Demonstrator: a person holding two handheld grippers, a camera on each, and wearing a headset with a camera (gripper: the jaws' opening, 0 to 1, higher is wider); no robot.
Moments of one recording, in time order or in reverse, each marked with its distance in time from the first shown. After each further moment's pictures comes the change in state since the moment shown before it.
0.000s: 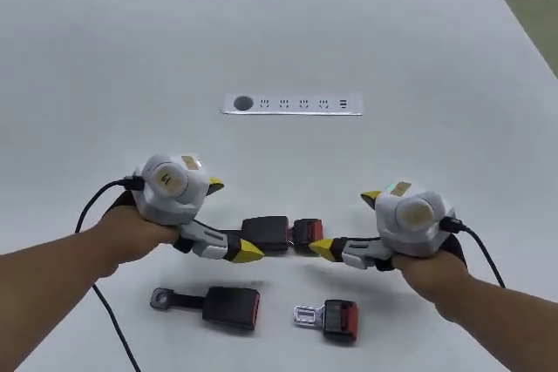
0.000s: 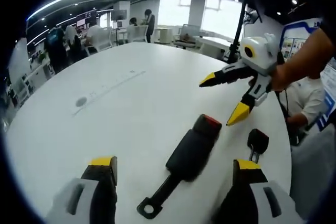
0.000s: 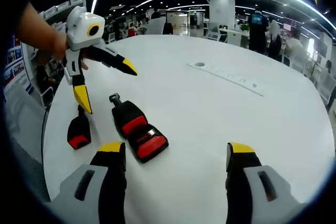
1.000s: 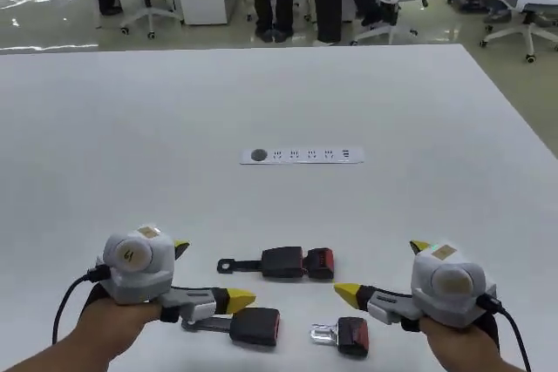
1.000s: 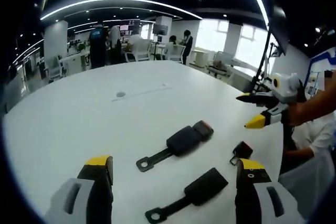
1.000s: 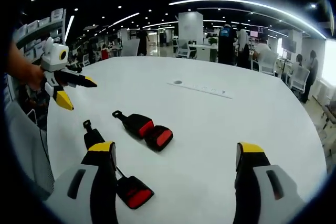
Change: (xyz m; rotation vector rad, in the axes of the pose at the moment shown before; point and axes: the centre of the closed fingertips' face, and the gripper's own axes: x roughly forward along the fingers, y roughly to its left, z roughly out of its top) left arm -0.101 -0.037 -0.030 -0.203 -0.209 0.194; right arm -0.083 0.030 -0.003 0.085 -0.147 -0.208
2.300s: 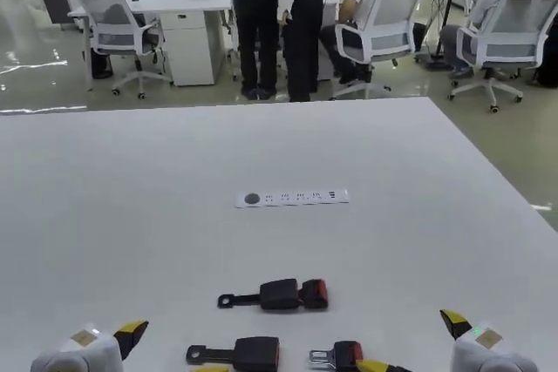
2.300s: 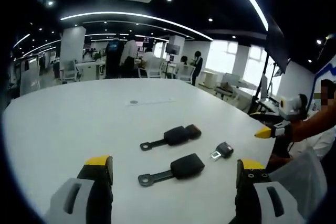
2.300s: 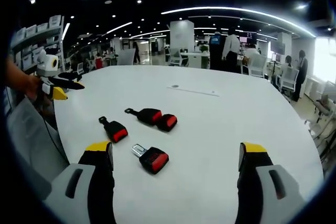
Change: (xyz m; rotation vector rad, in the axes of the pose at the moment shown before) left arm -0.092 -0.016 -0.029 -0.070 -0.163 0.061; right arm -0.103 0.031 -0.015 0.033 -0.074 -0.069
